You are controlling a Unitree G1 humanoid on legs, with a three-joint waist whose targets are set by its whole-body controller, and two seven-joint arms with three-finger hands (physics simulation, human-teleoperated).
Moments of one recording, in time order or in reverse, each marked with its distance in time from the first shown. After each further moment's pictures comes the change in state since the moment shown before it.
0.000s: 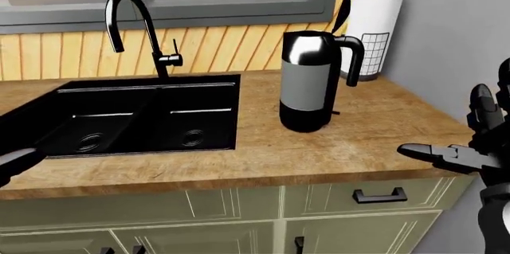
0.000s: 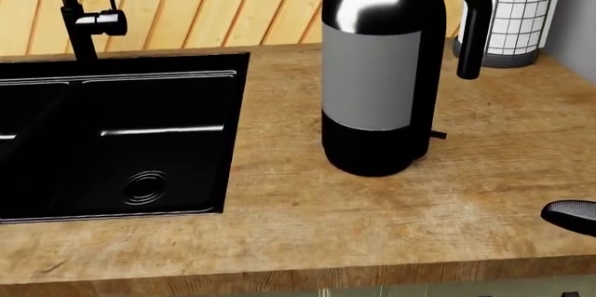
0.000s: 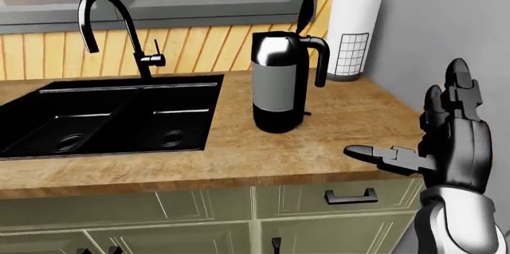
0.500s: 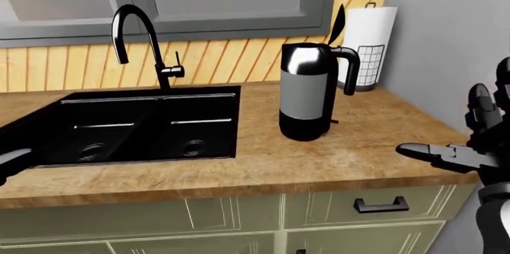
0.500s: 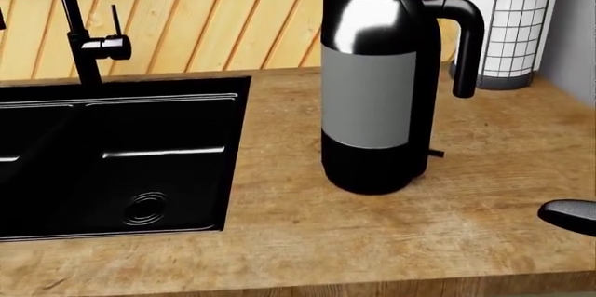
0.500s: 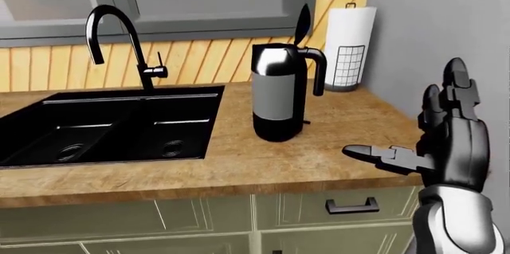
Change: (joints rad) left arm -0.001 -0.005 0.010 -0.003 0.014 -0.015 -0.006; right arm -0.002 0.001 0.008 0.002 -0.003 -0.003 -0.002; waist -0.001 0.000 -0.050
